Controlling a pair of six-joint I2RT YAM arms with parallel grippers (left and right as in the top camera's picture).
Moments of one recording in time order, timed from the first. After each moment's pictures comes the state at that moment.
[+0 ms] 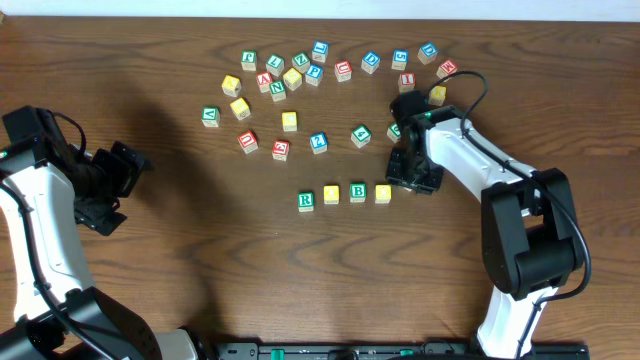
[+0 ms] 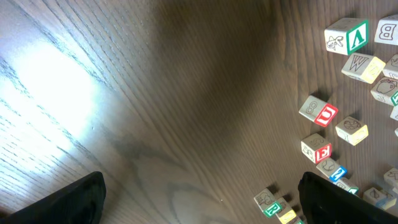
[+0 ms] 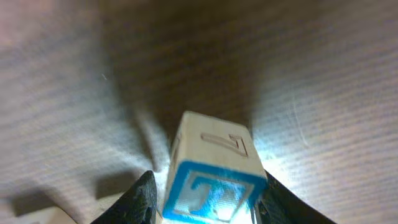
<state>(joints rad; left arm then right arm) 0.50 1.53 1.29 -1.18 0.30 -0.54 0.32 2.00 1.34 -0.89 0.00 0.62</state>
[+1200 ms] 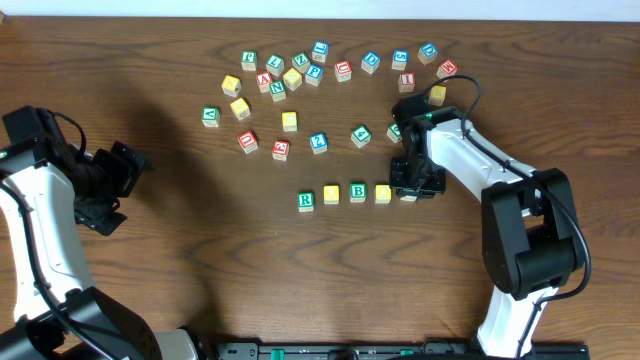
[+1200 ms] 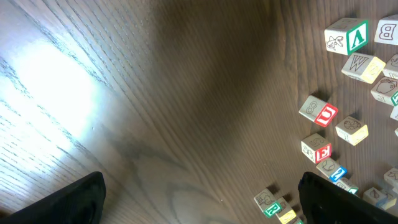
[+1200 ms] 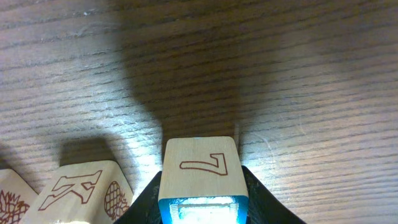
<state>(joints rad) 0.50 1.53 1.29 -1.18 0.30 -0.54 0.32 2.00 1.33 -0.97 -0.03 0.44</state>
